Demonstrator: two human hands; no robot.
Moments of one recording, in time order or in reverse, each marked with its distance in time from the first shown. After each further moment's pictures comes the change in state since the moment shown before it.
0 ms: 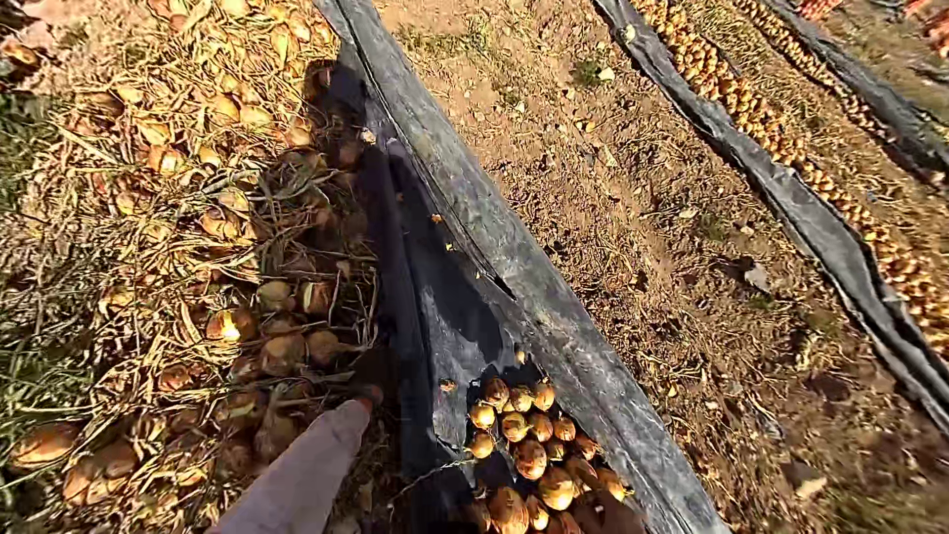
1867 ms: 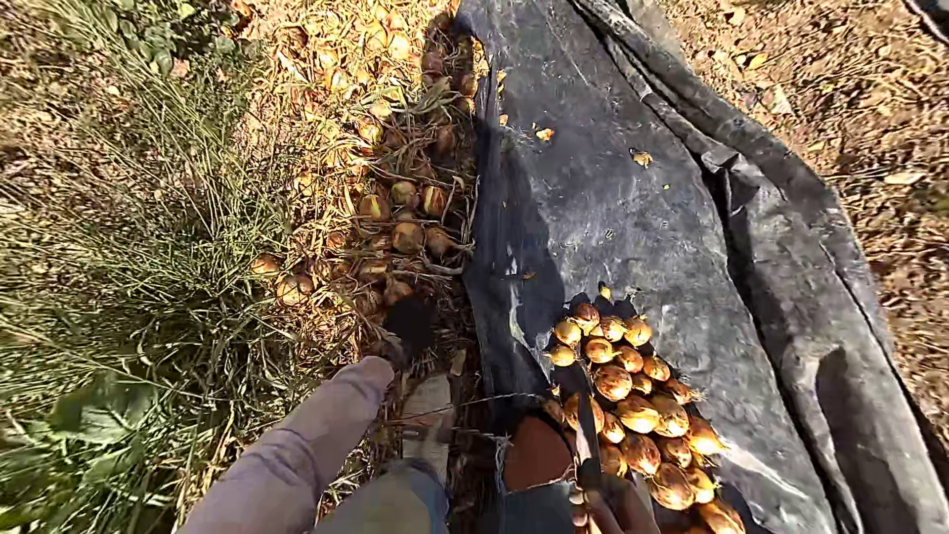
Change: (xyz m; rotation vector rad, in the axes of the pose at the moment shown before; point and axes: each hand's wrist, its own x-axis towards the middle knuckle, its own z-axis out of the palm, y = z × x) left_hand -0.103 -0.165 0.076 0.282 0.439 0.112; right_hand -0.145 0.000 0.147 0.725 -0.127 -0.267
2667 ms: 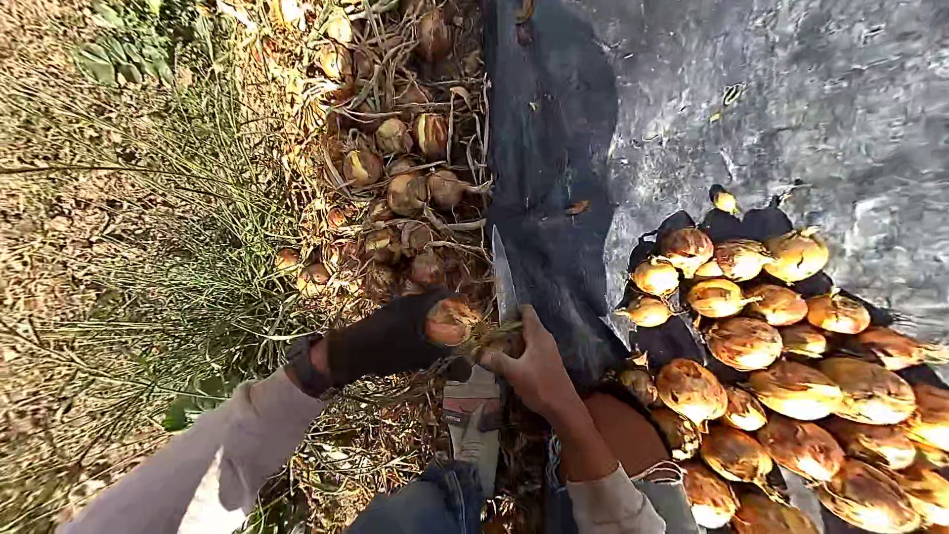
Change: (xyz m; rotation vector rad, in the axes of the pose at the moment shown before) left_hand -0.043 0.033 -0.119 -0.440 -0.531 0.049; right_hand 0.193 -0.037 0.159 0.038 -0.297 -0.074
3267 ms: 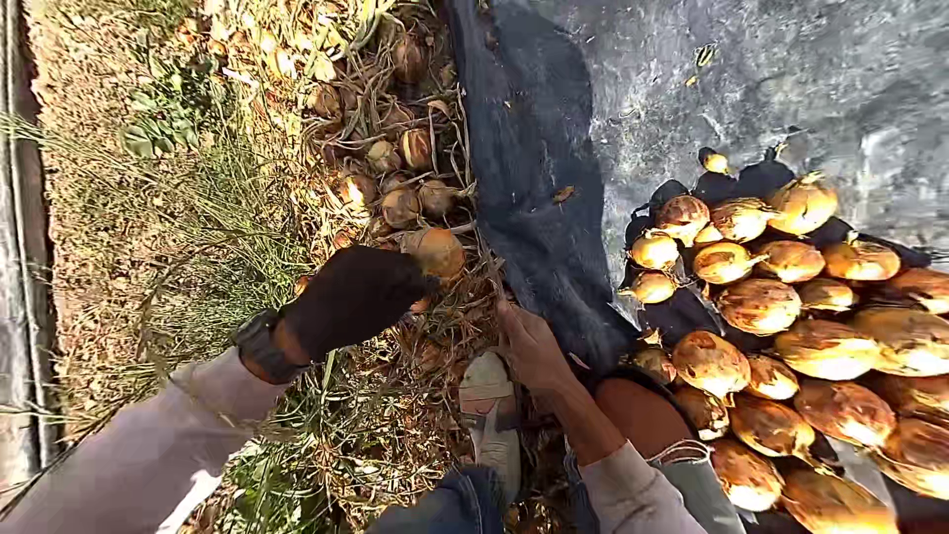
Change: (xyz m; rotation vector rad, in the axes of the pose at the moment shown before) left_hand -0.005 0.015 -0.042 0.874 0.403 0.409; right_hand 0.003 0.009 0.007 0.195 -0.053 0.049
